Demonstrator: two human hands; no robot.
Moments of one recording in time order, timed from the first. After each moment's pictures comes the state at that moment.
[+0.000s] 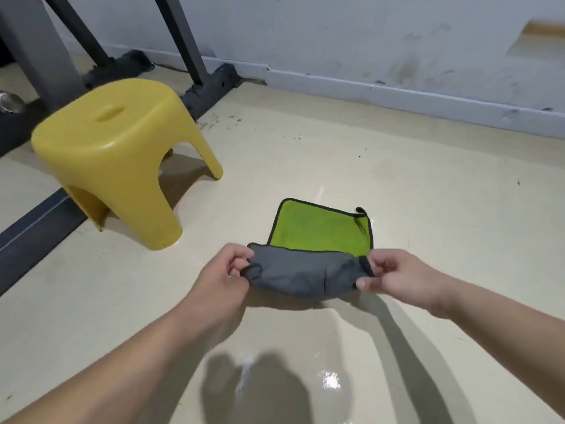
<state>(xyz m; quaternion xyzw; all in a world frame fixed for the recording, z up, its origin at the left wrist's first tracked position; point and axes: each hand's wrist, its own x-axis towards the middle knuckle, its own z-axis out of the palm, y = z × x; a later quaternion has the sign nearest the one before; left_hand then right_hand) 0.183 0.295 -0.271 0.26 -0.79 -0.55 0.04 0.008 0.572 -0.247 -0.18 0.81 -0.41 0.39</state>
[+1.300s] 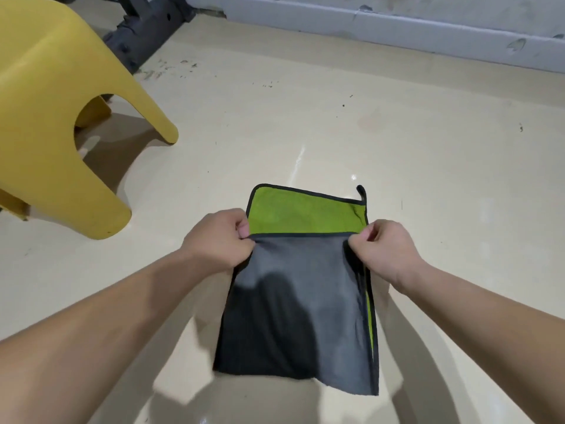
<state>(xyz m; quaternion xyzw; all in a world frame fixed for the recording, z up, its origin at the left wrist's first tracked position) 0.082 0.276 -0.332 0.23 -0.92 -0.31 -0.10 -0.015 0.555 -0.334 0.03 0.91 -0.38 0.20</state>
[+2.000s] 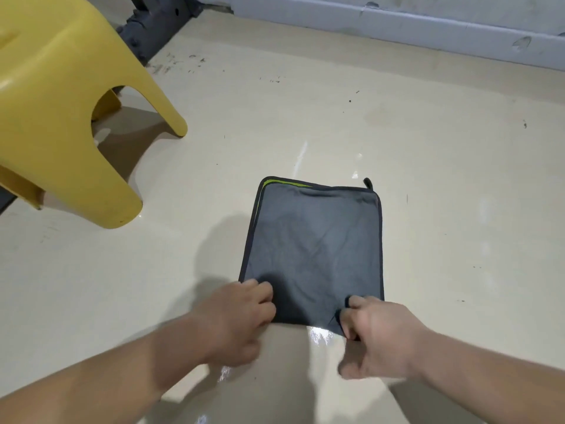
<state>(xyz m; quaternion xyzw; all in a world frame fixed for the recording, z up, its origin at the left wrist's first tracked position) 0.185 0.308 -0.358 -0.21 -0.95 -0.10 -0.21 0.087 0.576 -0.332 -0.38 0.86 0.05 0.34</state>
